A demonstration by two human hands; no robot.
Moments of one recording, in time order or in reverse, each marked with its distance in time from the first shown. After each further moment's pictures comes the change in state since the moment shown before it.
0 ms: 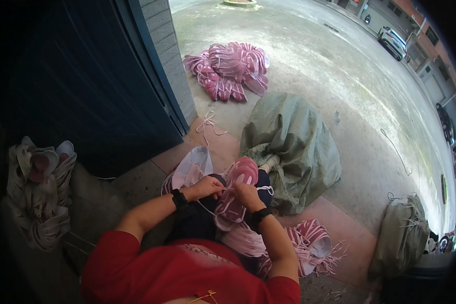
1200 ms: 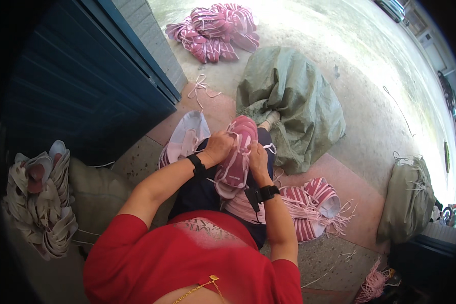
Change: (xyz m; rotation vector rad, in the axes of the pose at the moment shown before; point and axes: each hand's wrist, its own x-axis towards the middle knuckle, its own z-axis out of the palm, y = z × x) left_hand 0.051 0.006 0.037 1.079 0.453 0.686; right_hand -0.025 0.007 0.012 0.850 0.582 0.608
